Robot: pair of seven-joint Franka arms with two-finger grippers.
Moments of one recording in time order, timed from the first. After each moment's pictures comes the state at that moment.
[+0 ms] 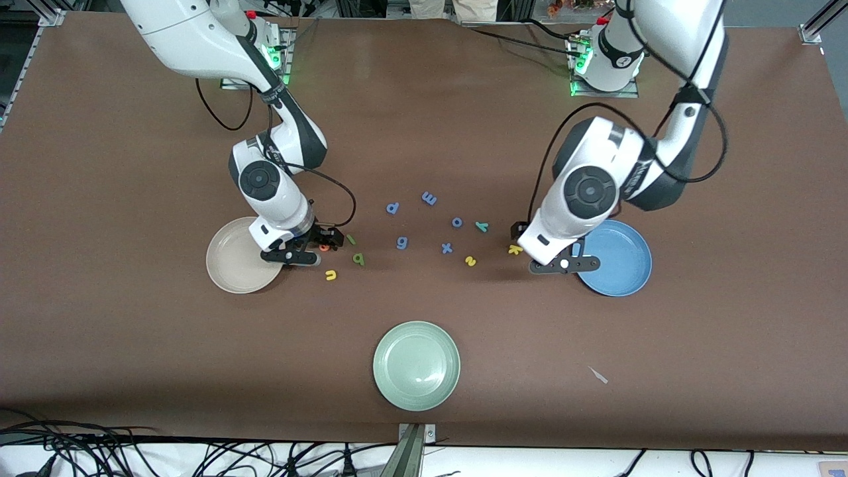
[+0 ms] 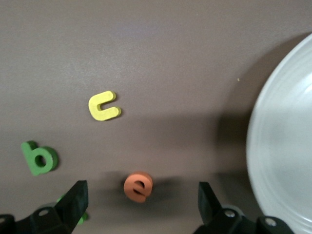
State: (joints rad) left arm -0.39 0.52 -0.06 -1.59 0.02 1.92 -0.62; right arm 0.33 0.55 0.10 -1.99 -0.11 2.60 0.60
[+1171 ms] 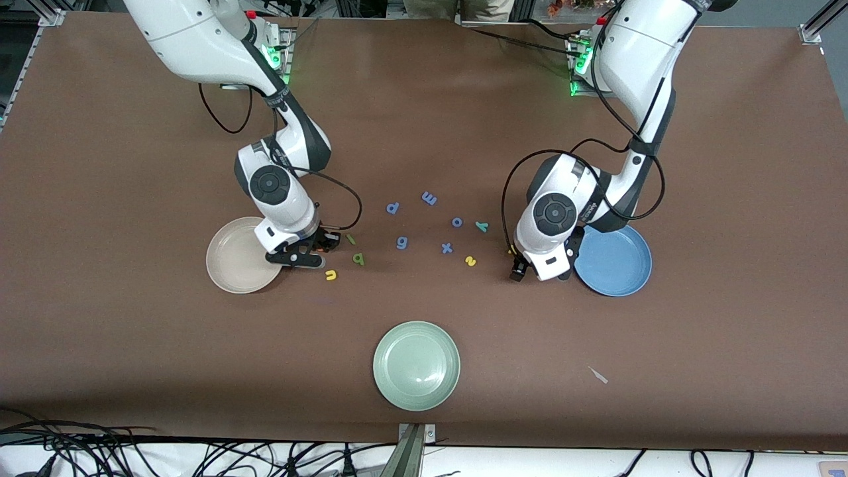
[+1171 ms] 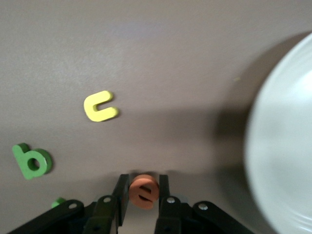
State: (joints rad) left arm -0.41 0.65 -0.05 -1.74 0.02 2.29 -1.70; right arm 0.33 0.54 0.10 -1.91 -0.13 2.44 0.59
